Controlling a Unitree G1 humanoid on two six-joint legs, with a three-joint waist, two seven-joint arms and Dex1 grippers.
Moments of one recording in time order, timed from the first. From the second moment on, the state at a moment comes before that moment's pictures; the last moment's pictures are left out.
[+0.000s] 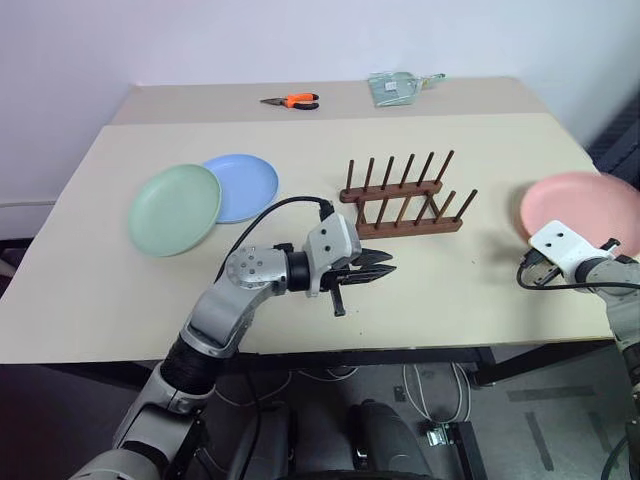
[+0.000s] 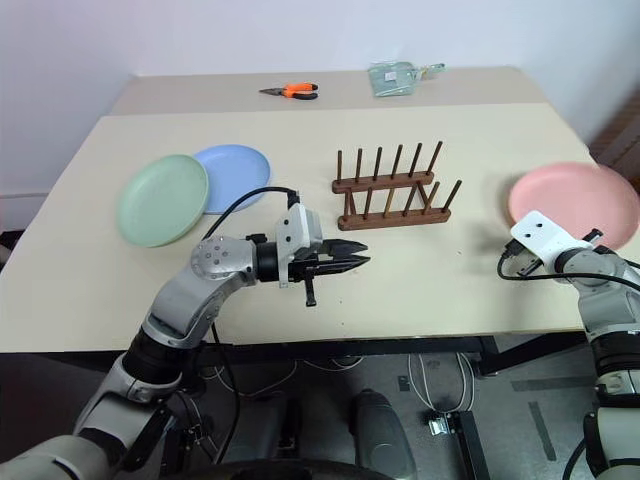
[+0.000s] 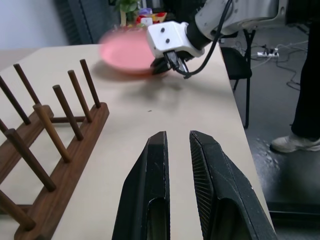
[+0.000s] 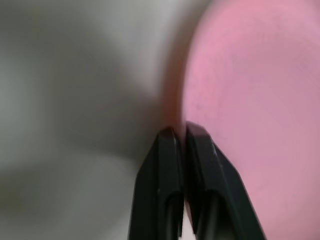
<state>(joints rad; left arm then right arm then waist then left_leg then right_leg) -0.49 0.30 -0.32 -0.27 -0.24 0.45 -0.88 -0.39 -0.94 -0.01 0.58 -0.21 0.07 0.53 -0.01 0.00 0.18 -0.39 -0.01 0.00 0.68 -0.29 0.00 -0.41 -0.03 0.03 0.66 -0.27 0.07</state>
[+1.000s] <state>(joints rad) -0.47 0.40 -0.18 -0.30 -0.39 0.48 -0.89 -0.82 -0.83 -0.36 0.34 0.82 0.85 0.97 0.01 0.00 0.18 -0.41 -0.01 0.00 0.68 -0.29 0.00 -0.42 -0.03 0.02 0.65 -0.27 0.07</state>
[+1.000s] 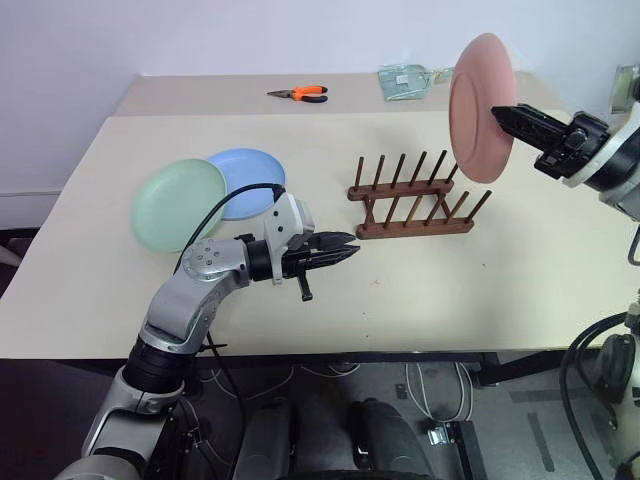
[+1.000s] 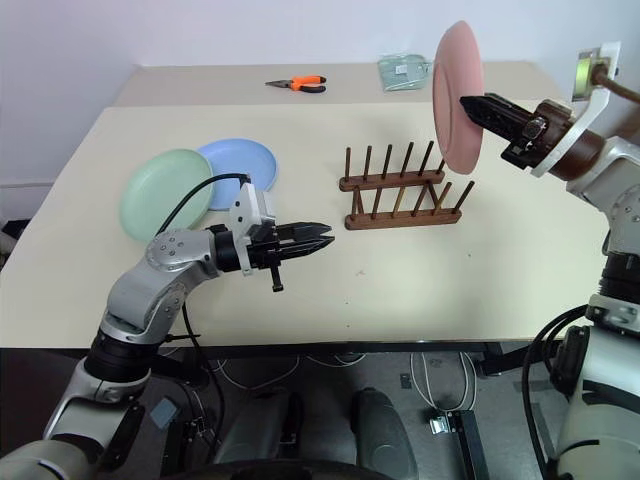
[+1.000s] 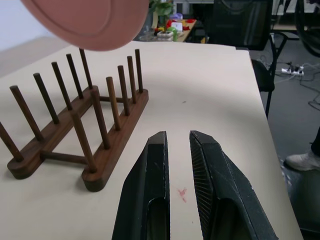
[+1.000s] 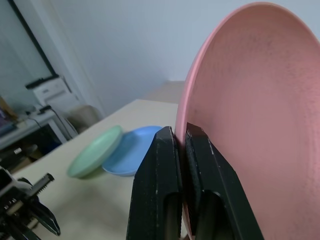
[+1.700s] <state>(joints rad) -0.44 0.43 -0.18 -0.34 -0.40 0.49 -0.87 -0.87 -0.83 -0.37 0.60 0.76 0.87 1.02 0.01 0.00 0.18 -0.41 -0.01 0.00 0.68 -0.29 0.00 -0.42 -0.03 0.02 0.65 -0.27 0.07</state>
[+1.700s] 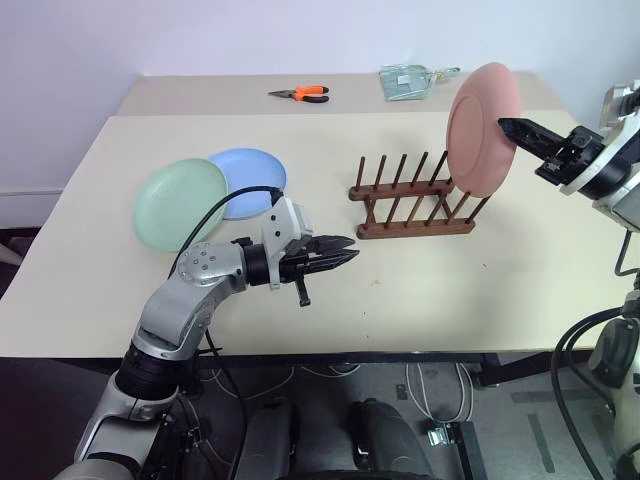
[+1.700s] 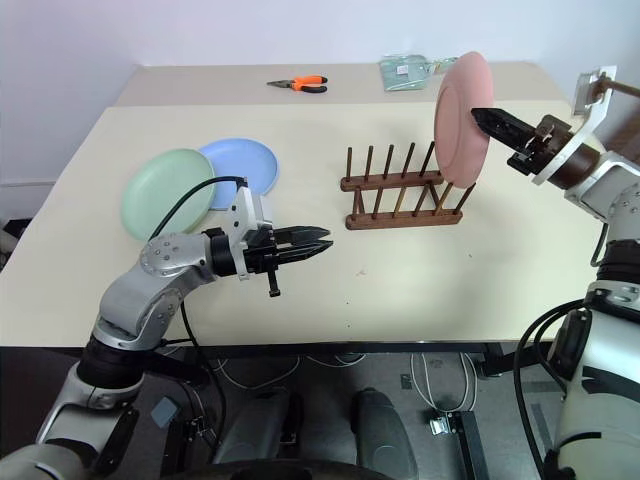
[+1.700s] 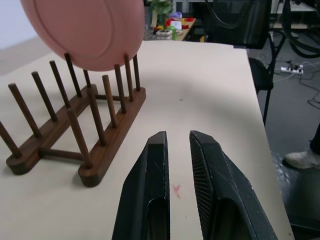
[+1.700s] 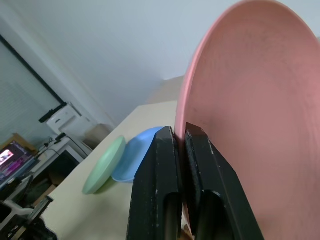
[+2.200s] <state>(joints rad) -0.44 0.43 -0.18 -0.34 -0.41 0.52 -0.85 -0.99 -0.82 -0.43 0.74 0.62 0.50 0.85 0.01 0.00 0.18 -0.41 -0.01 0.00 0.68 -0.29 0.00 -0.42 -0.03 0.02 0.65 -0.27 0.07</state>
